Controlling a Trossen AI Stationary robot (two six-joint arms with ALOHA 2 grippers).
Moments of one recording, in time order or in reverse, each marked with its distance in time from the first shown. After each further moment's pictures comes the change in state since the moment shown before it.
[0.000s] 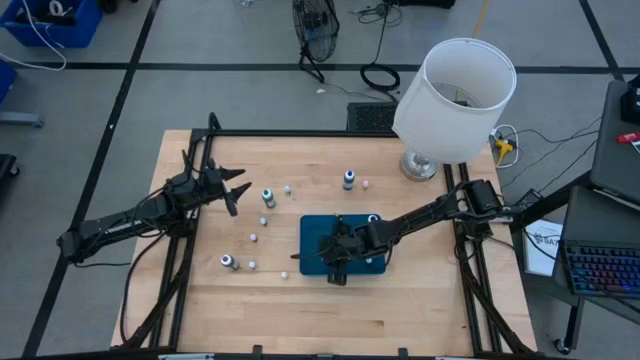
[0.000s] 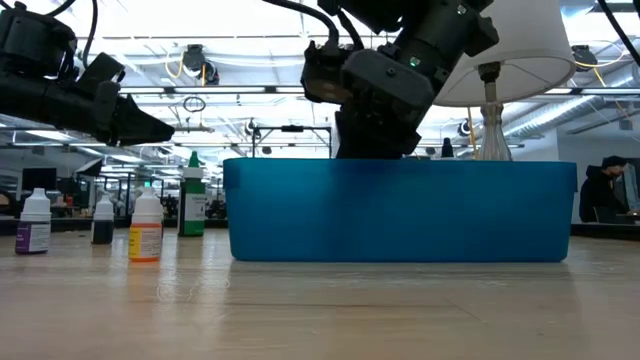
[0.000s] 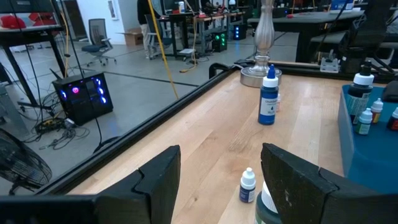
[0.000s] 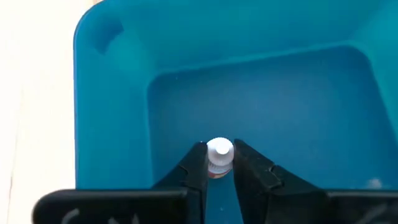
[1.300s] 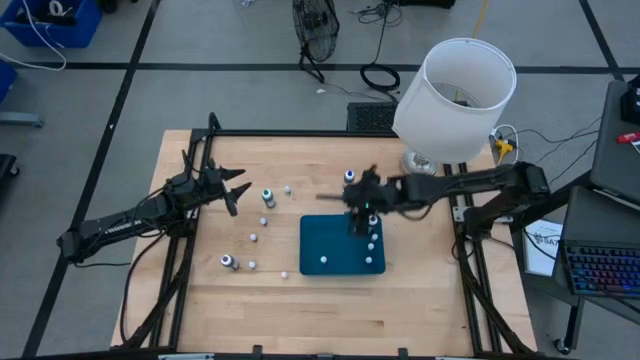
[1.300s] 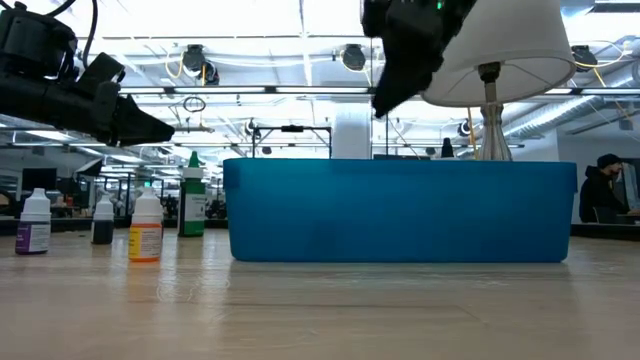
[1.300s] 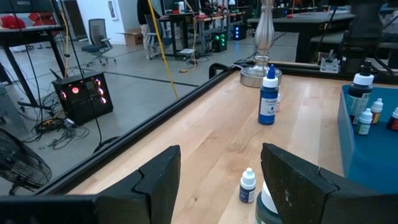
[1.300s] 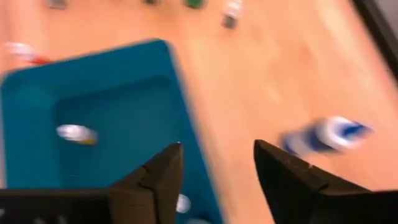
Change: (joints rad) left arm 0.000 0.000 0.000 0.000 0.000 0.000; right arm -0.225 -0.415 0.000 -0.387 0.114 -0.137
